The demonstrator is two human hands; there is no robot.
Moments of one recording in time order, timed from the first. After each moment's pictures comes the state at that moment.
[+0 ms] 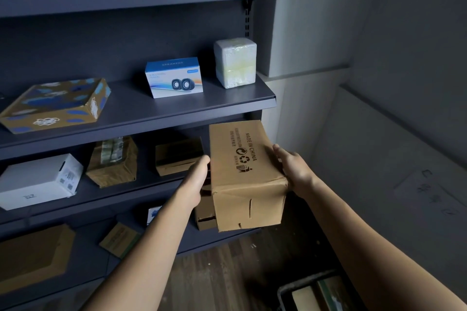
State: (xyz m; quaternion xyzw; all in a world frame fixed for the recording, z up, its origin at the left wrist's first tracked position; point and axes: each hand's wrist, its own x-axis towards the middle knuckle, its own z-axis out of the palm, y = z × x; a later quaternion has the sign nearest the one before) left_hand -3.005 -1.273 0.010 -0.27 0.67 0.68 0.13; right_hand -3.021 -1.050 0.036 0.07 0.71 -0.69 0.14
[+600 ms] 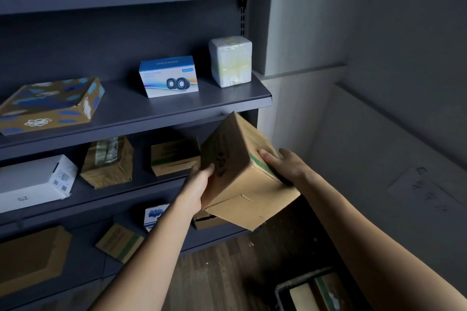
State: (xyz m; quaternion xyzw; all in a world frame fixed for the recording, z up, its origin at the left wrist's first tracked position) left_hand -2.997 -1.266 0.000 -0.25 0.67 0.70 0.09; right_hand -3.026 -1.044 0.047 0.08 0.85 -0.48 0.19
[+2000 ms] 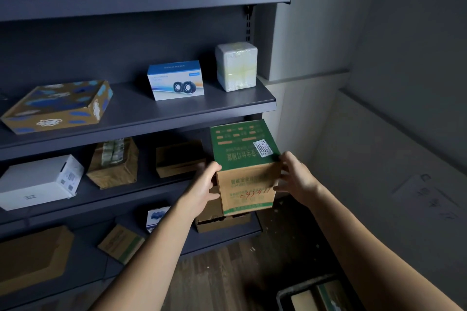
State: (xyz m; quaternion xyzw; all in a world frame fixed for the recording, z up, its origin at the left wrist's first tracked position) left_hand -2.979 -1.262 0.024 -0.16 0.64 0.74 0.14; right_hand -3.014 -1.043 0.026 0.10 0.67 -0.72 0.18
